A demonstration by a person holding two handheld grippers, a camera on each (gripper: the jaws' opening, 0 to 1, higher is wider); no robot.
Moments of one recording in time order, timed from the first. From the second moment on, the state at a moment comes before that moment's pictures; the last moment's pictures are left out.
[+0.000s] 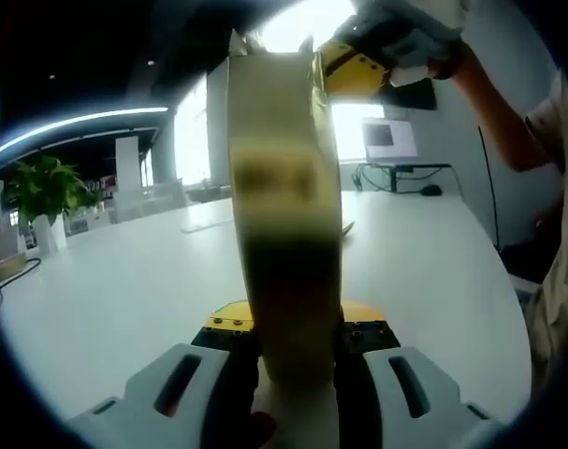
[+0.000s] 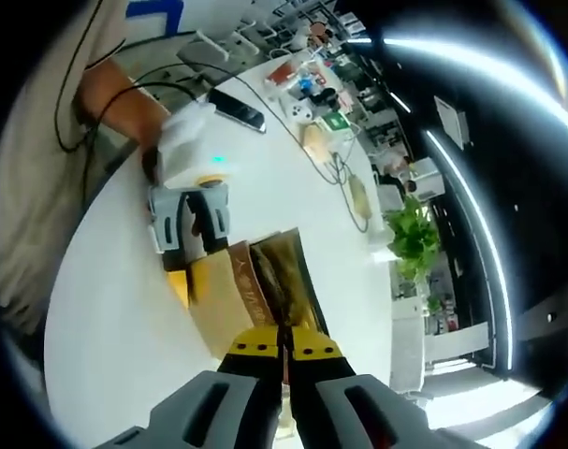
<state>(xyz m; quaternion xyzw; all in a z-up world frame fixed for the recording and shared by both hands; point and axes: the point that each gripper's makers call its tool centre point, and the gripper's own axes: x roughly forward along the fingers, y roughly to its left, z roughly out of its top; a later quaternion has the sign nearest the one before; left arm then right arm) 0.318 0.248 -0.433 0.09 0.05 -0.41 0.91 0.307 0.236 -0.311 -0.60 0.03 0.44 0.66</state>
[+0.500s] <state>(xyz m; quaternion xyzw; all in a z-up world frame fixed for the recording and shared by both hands) 0.318 0.246 -0.433 0.09 0.05 -0.41 0.91 0.314 0.240 -0.310 -0.60 0.06 0.48 0.64</state>
